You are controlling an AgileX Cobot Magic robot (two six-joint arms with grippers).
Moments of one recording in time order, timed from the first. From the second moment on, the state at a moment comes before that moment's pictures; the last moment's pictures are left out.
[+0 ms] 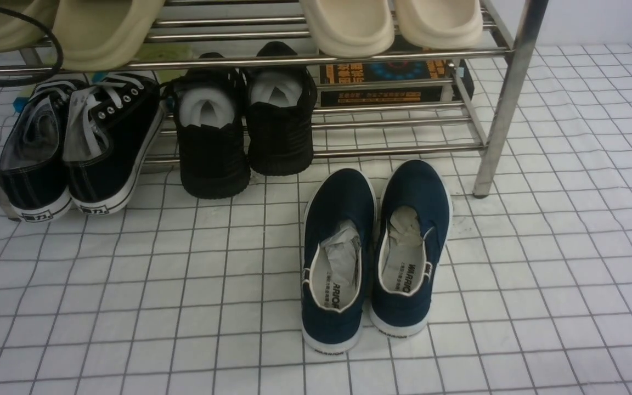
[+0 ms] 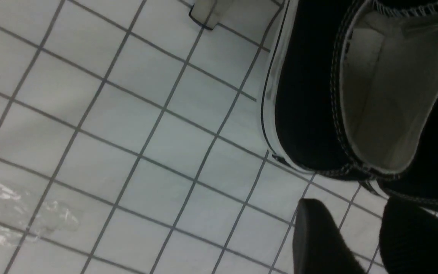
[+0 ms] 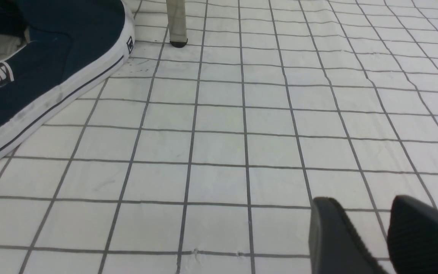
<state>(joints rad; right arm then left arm) 0.02 -0.01 0.01 0.03 0.39 -0.04 0.33 1.60 -1.37 -0.25 0.95 -0.10</state>
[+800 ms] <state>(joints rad) 0.02 -0.01 0.01 0.03 0.39 -0.04 0.33 1.80 -1.37 -0.34 0.74 -0.09</state>
